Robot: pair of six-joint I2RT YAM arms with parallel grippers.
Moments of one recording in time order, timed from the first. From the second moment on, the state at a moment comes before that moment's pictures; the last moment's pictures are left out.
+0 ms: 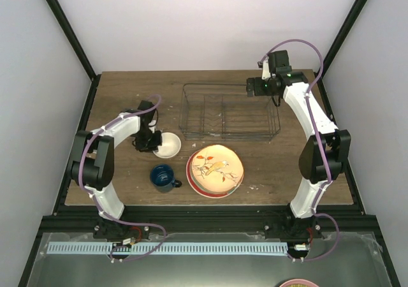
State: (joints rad) left arm -0.23 1.76 1.14 -0.89 0.14 -0.36; right arm 0.19 1.80 1.72 -0.78 -0.07 0.06
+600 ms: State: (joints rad) left arm -0.02 1.49 1.25 -0.96 0.18 -0.22; right arm 0.19 1.80 1.69 -0.72 -0.34 0.09
